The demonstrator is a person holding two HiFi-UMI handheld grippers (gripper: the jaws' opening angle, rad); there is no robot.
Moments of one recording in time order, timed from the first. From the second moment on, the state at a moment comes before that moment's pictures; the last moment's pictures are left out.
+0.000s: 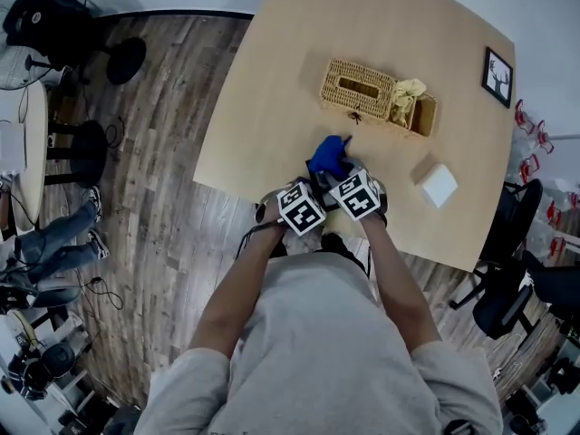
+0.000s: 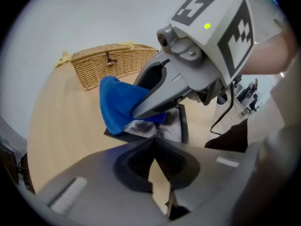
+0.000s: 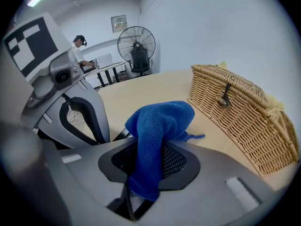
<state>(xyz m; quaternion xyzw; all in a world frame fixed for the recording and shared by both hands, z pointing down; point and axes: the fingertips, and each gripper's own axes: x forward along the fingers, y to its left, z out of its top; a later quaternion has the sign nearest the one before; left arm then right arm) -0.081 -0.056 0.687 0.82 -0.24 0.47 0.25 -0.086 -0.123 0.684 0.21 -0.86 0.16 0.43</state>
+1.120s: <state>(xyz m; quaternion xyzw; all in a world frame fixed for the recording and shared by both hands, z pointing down) -0.087 -0.054 0.686 0.82 -0.24 0.46 0.24 -0.132 -0.135 0.680 0.17 -0.88 0.13 0.43</state>
